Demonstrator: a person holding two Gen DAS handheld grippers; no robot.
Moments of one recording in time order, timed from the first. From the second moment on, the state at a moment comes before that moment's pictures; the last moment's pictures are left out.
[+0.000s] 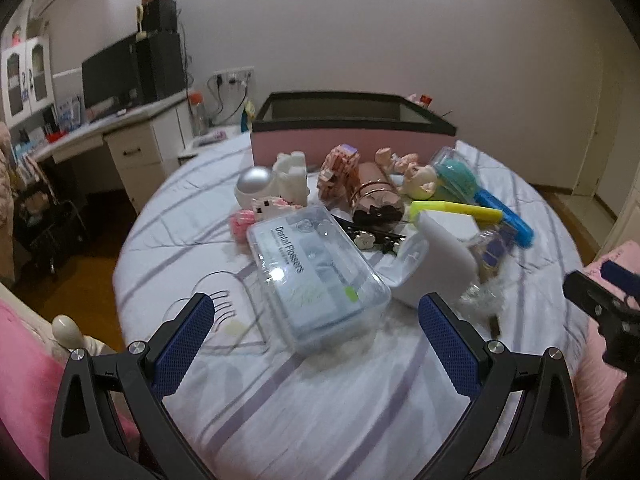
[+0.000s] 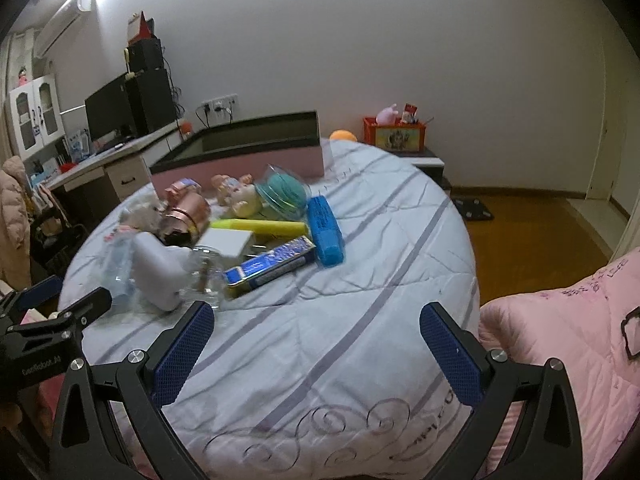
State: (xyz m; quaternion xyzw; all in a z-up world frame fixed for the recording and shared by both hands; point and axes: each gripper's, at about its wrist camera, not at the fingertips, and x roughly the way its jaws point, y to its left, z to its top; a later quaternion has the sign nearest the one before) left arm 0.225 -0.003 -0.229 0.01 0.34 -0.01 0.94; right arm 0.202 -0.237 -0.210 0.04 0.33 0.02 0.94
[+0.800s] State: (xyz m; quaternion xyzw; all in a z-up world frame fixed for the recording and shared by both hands) left arm 0.270 0.026 -0.253 0.02 0.37 -0.01 0.93; right arm 0.290 -0.256 -0.235 0.03 0.37 0.03 0.93
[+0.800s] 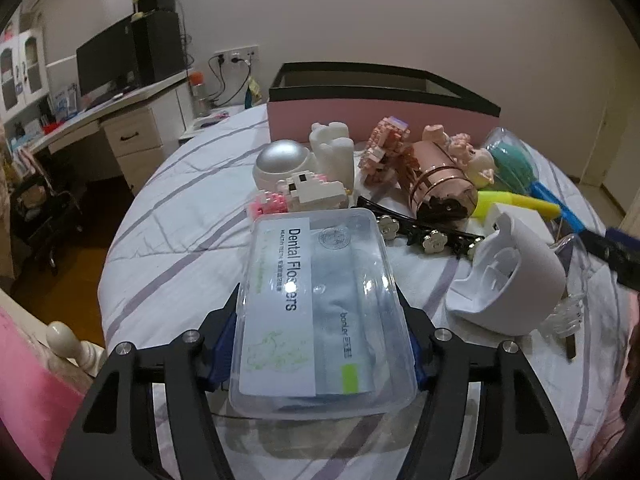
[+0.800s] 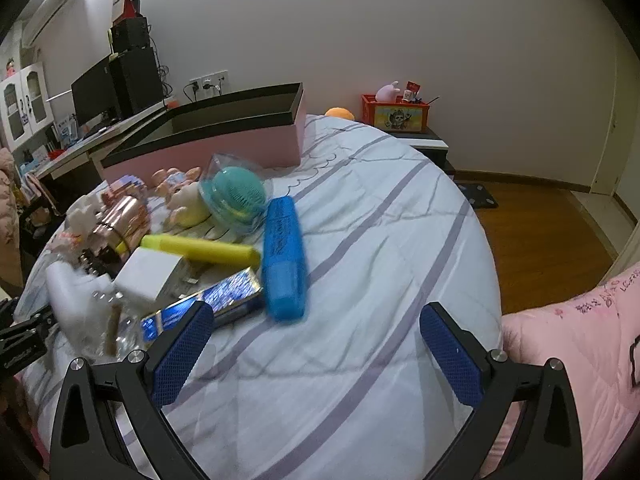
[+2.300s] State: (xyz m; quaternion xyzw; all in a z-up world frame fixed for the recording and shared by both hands) left arm 0.248 0.026 -0.212 0.01 0.33 -0.08 0.94; right arm 0.308 -0.245 -0.203 0.00 0.36 0.13 0.93
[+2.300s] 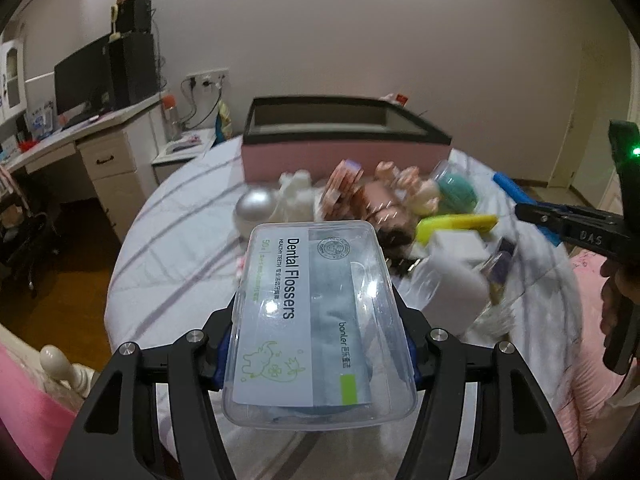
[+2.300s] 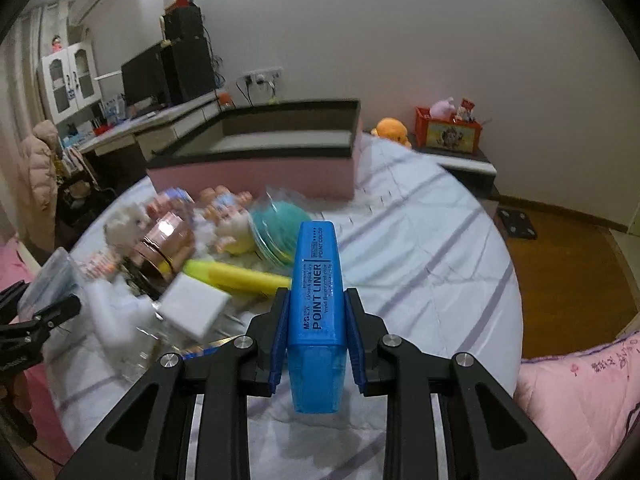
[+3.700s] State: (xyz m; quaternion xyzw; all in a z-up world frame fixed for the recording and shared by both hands) left arm 0.538 -0.003 -0.194 0.11 0.42 -0.07 0.90; right arm 0.543 -0.147 -0.197 -0.02 0.45 0.19 0.87
